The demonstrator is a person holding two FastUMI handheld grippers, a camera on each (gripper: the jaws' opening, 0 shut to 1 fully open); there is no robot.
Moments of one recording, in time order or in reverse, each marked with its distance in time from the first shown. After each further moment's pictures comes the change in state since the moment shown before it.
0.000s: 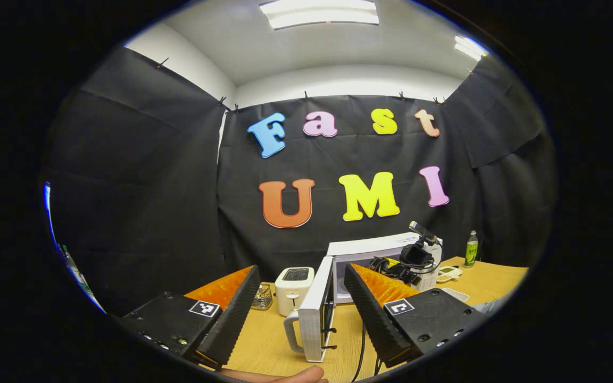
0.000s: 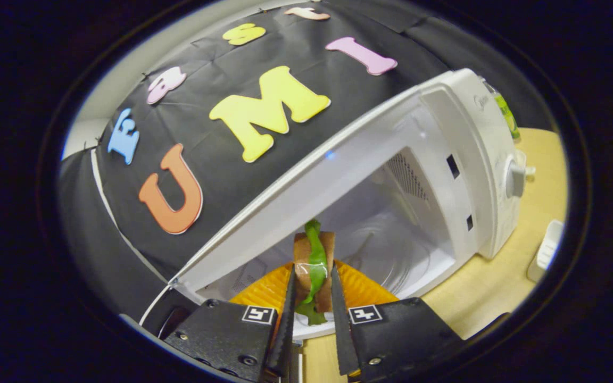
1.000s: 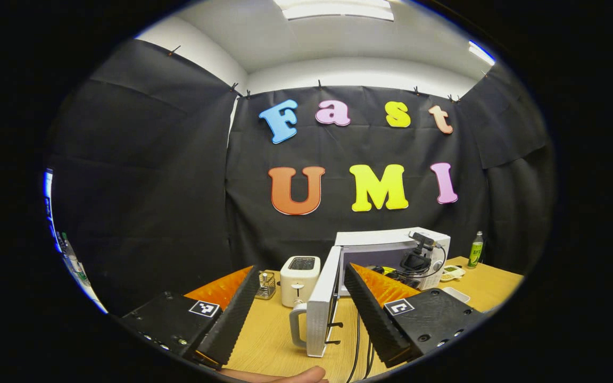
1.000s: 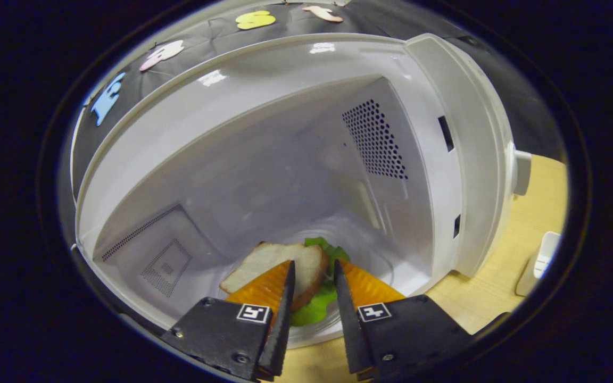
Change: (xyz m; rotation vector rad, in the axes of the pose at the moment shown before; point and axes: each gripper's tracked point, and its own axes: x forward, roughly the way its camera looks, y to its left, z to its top) left arm -0.001 0.016 -0.016 -0.045 0.080 0.038; right arm 0.043 -0.080 0.003 -0.283 -0.095 -0.232
